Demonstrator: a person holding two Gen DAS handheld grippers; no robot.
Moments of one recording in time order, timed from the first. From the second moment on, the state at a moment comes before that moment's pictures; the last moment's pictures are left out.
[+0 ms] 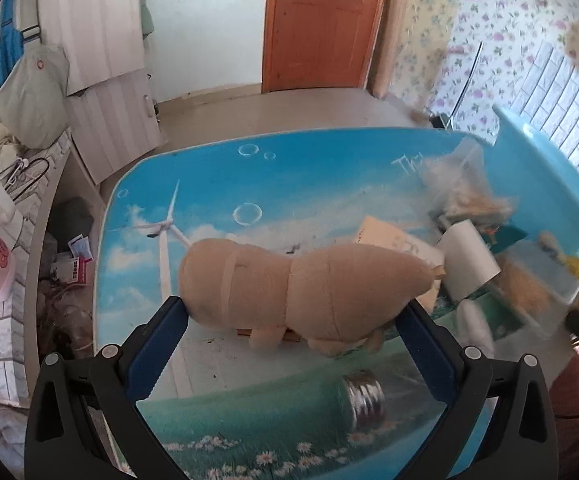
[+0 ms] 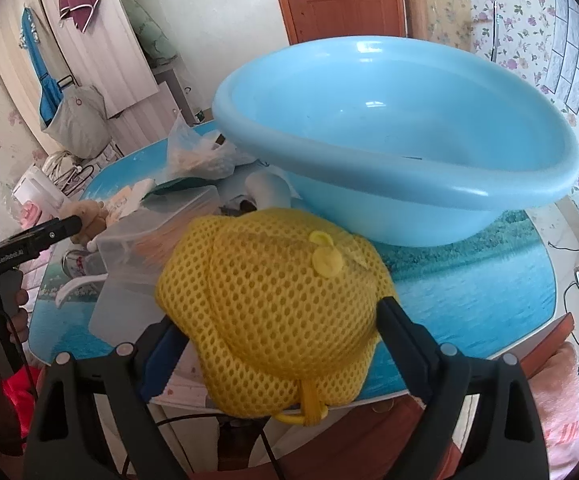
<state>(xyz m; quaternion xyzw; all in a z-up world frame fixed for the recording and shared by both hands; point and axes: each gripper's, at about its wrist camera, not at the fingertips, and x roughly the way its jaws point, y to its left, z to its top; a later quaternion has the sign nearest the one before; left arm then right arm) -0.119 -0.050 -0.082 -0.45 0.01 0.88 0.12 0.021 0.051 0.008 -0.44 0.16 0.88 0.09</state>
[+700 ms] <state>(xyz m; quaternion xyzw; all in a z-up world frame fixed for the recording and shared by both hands) -0.092 -0.057 -0.055 -0.42 -0.01 0.89 0.16 0.030 0.045 0.032 -0.40 0.15 0.90 0.06</state>
